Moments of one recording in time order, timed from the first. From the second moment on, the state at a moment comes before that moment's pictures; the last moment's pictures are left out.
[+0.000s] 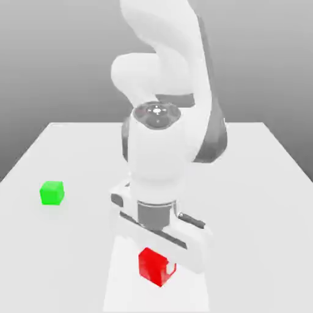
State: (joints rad) arm -0.21 0.13 0.09 -2.58 -0.06 2.71 1.50
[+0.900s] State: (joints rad) arm -0.90 -0.08 -0.31 -2.95 -0.09 2.87 1.86
